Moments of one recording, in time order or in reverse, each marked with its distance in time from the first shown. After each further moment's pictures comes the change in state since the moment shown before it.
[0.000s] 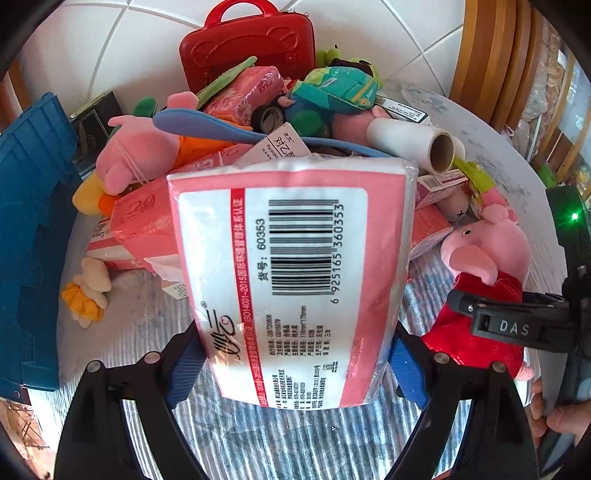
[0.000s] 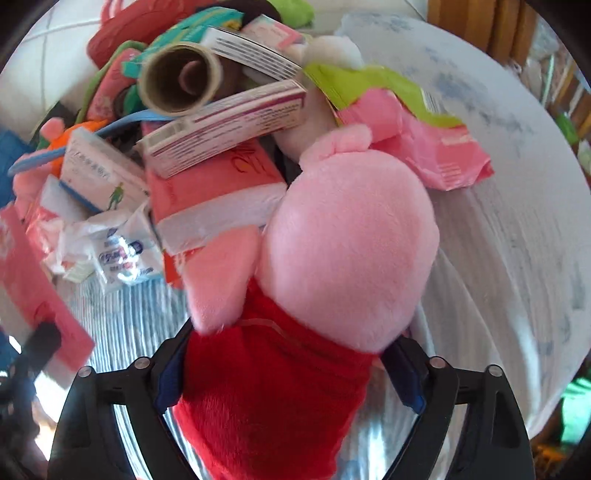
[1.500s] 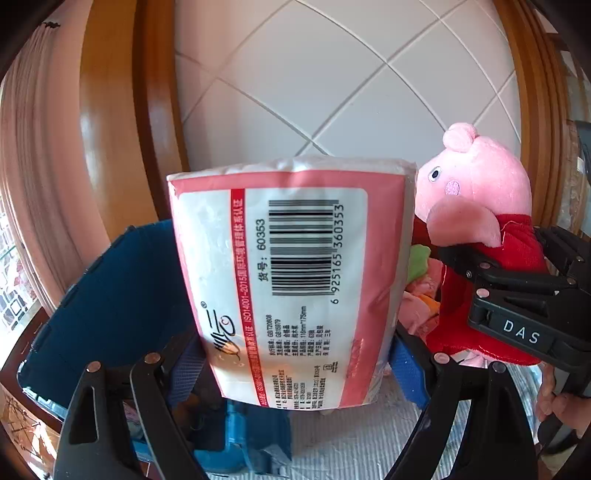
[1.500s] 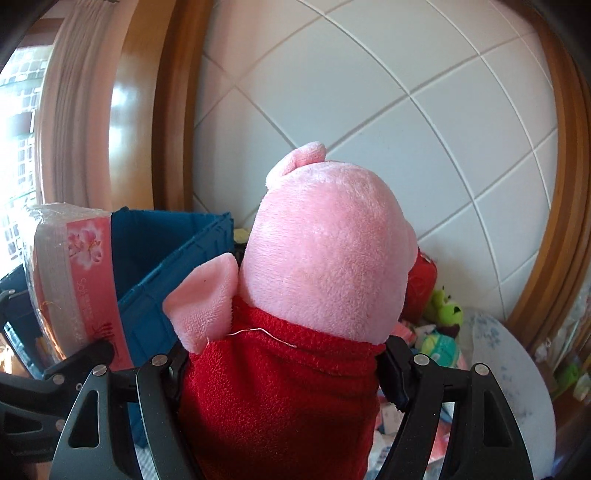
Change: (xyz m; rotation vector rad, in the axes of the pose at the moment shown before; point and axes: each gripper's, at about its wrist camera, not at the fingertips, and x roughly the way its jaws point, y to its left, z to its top) left arm -0.283 0.349 -0.025 -0.187 -0.529 0.213; right arm -0.285 0.432 -0.075 -0.559 -0.810 0.082
